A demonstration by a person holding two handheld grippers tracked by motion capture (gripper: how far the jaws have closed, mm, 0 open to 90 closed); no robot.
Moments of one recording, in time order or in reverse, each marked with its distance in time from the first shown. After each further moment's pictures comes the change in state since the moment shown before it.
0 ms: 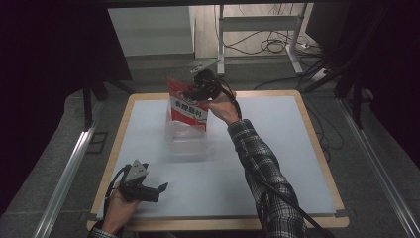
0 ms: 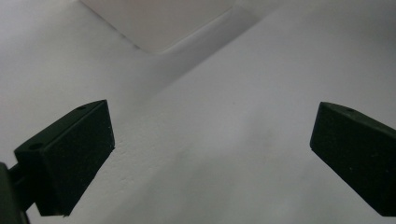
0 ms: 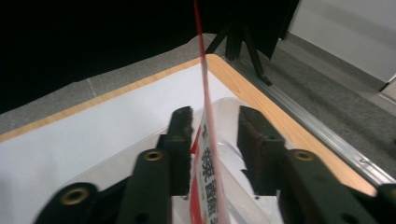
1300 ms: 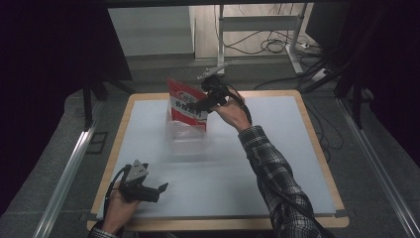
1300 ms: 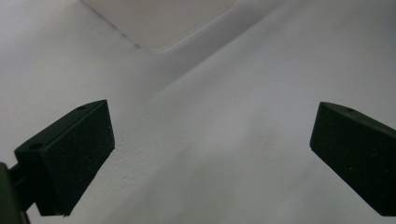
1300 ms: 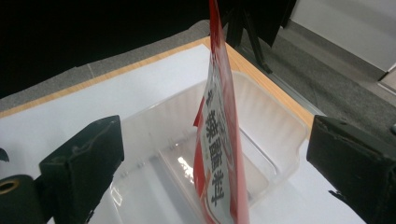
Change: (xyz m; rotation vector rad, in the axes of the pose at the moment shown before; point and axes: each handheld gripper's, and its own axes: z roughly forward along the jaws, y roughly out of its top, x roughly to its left) left arm -0.001 0.000 0.000 0.002 0.007 0.005; right arm 0.005 -0.019 -0.022 0.045 0.003 -0.004
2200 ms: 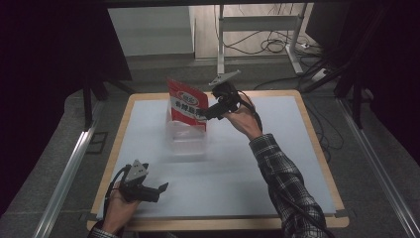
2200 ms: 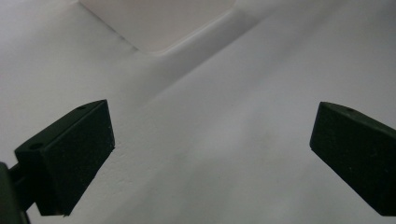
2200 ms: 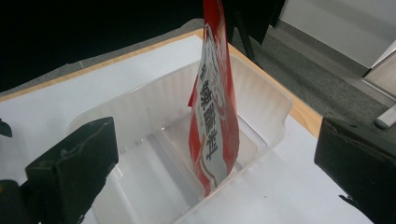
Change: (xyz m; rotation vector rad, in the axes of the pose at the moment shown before) left arm 0.000 0.000 0.000 -0.013 -0.008 -0.008; right arm 0.004 -0.025 -0.030 -0.014 -0.037 -0.008
